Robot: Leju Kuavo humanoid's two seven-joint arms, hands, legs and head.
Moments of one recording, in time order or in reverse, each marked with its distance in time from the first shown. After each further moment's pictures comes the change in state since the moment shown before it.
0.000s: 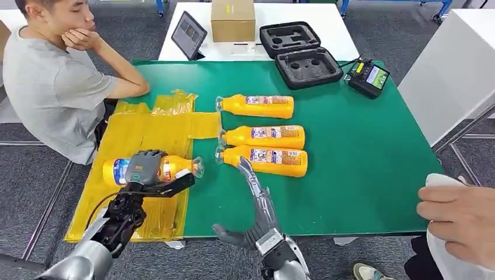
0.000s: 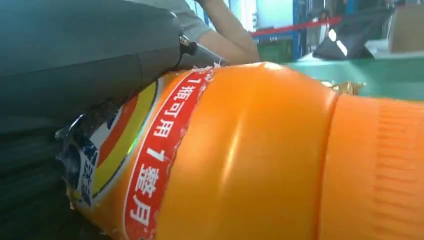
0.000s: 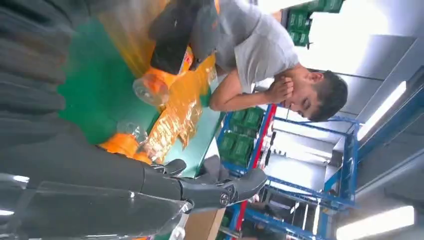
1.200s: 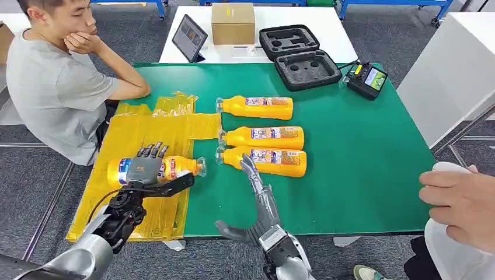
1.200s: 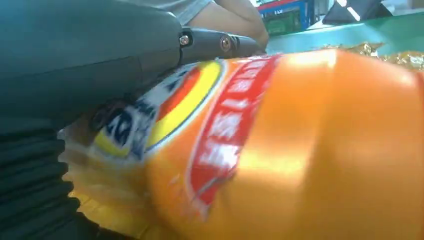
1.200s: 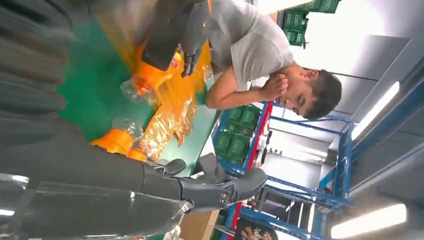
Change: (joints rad) left arm -0.025 -0.018 -0.002 0.084 -0.018 -0.061 0.014; right arm 0.000 0.010 -0.042 -0.002 0.019 0.024 0.000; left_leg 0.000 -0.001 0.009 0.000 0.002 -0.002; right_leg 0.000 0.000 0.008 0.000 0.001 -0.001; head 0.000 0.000
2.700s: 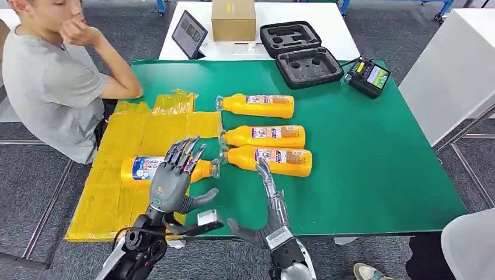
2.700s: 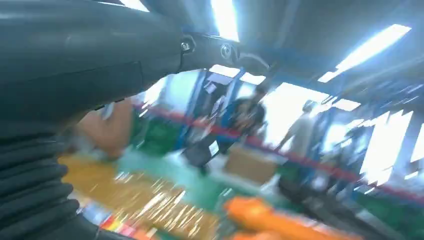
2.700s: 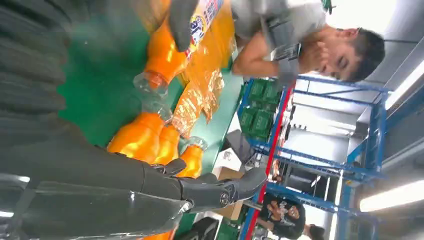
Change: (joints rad) left arm 0.379 -0.039 -0.172 -0.756 0.109 0.346 -0.349; right arm 0.058 0.001 -0.045 0.013 0.006 -0.098 0.000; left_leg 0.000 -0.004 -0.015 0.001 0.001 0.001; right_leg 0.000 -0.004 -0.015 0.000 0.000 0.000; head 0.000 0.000
